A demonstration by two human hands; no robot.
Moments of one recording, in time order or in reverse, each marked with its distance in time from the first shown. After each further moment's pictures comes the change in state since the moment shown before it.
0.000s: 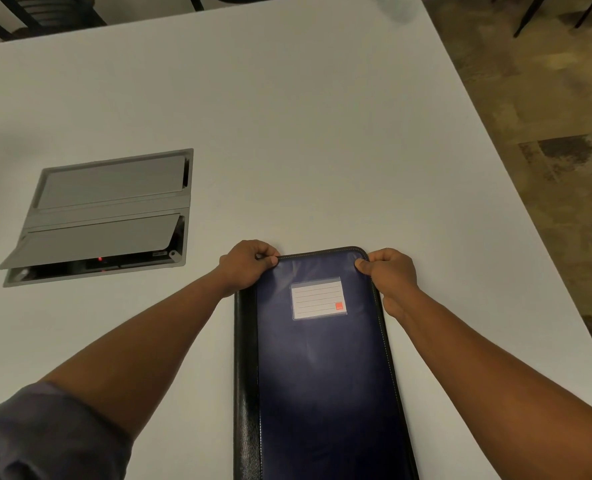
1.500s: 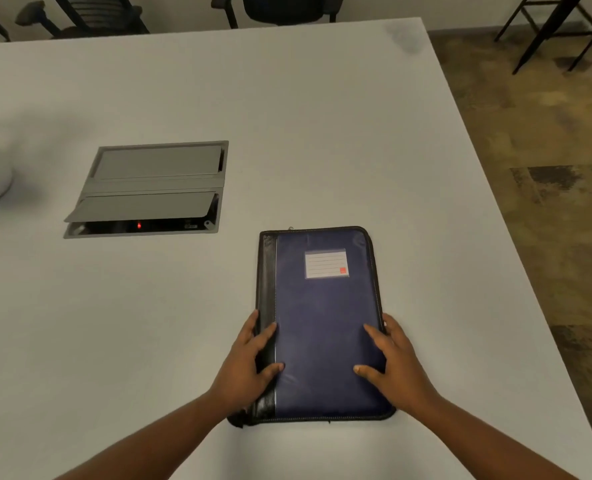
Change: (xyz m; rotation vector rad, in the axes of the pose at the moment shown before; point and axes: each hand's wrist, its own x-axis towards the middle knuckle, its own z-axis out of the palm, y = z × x) left_hand -0.239 -0.101 0.104 0.055 0.111 0.151; right_hand -0.178 0.137 -0.065 -0.726 -0.307 -0.421
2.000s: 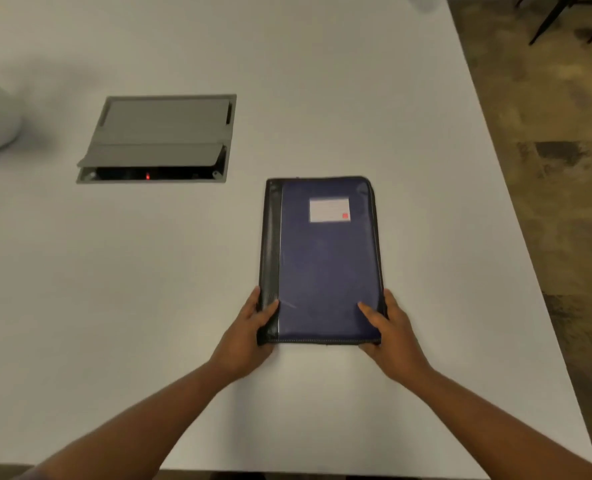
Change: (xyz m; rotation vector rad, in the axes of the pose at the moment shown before) left_hand -0.072 -0.006 0.020 0.005 0.073 0.177; right_hand -0.058 0.018 0.028 -0.100 -0.005 -0.057
